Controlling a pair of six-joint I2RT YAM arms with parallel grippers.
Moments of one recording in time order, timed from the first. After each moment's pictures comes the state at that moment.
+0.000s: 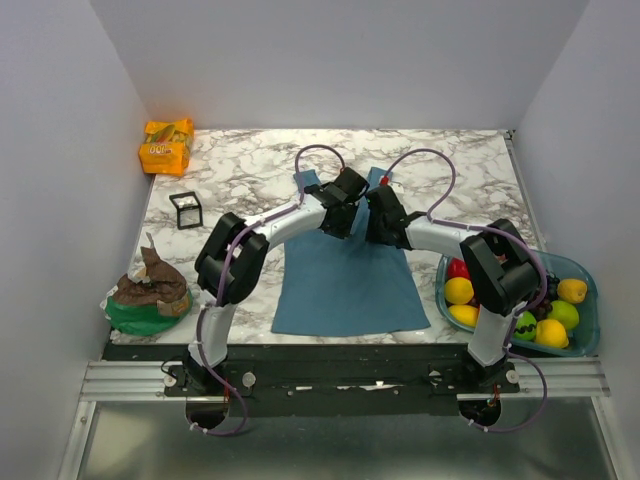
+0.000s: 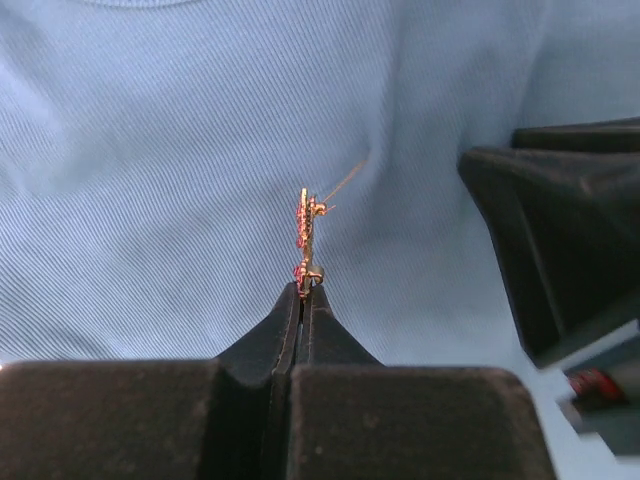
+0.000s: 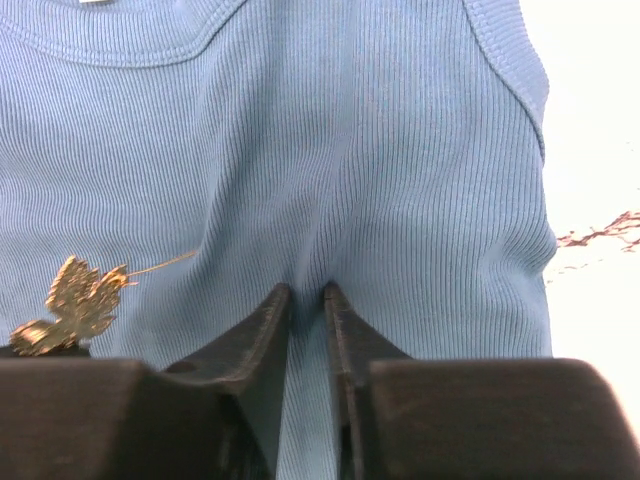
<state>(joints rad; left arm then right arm) -0.72 2.09 1.64 -0.62 -0.08 -0.32 0.56 1.85 1.07 -0.12 0.23 0.58</state>
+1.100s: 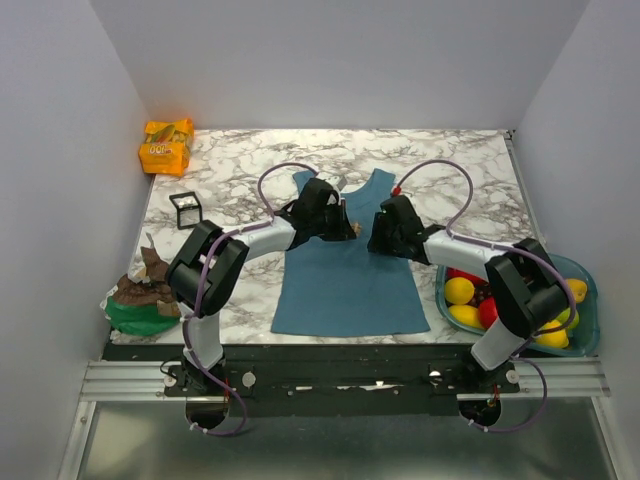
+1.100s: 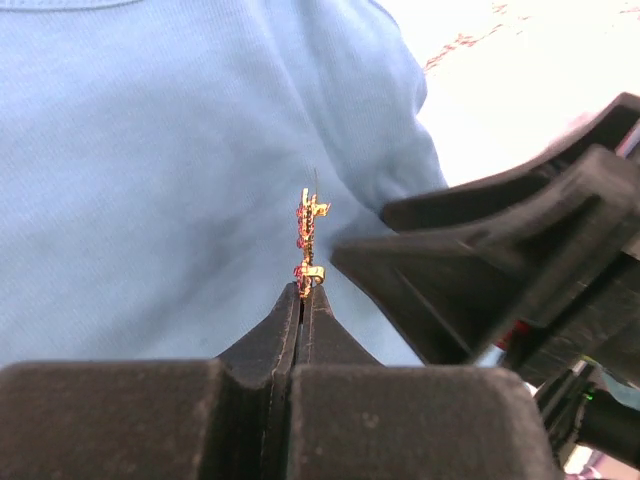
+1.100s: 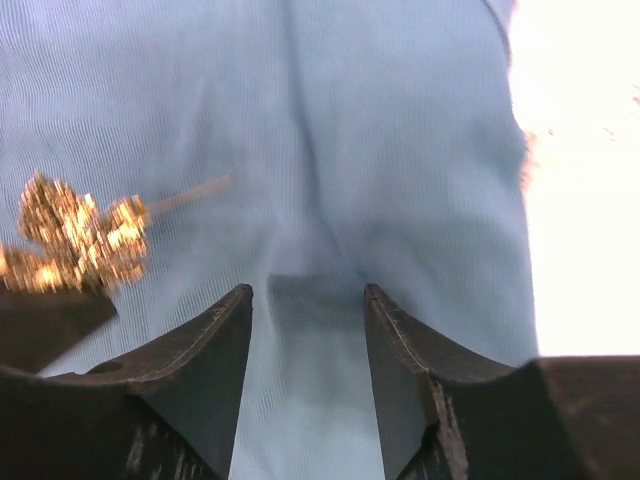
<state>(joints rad) -0.63 1.88 1.16 0.06 0.30 -0.59 0.54 1.68 0.91 -0.10 0.16 0.59</state>
